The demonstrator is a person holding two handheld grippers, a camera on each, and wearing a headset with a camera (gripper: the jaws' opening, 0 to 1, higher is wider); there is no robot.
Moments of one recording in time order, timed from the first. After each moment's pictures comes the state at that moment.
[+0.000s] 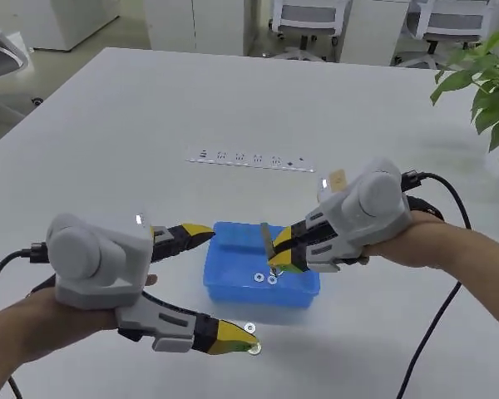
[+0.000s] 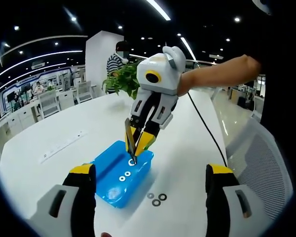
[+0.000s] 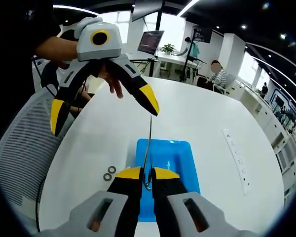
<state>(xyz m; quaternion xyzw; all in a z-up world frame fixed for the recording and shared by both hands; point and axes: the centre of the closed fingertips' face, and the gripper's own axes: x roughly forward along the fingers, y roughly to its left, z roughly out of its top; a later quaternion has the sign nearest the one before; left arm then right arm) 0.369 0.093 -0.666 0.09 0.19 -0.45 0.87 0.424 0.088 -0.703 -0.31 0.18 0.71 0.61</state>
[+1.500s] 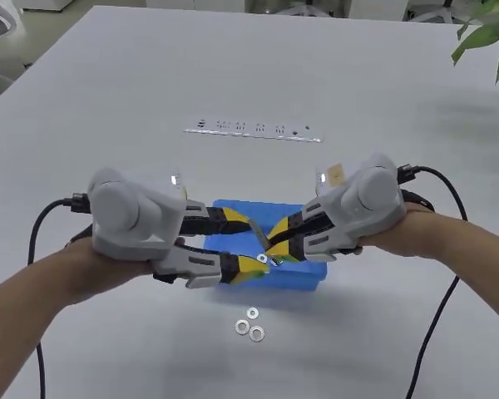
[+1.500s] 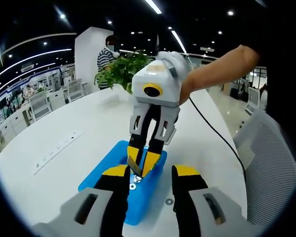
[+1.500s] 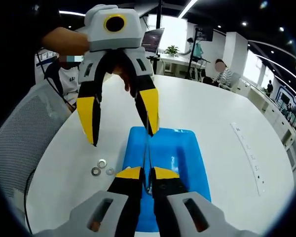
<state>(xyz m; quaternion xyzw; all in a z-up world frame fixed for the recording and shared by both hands) 0.415 0.080 -0.693 0.12 0.20 -0.49 0.84 0.439 0.096 -0.748 -0.29 0.18 0.73 0.59</state>
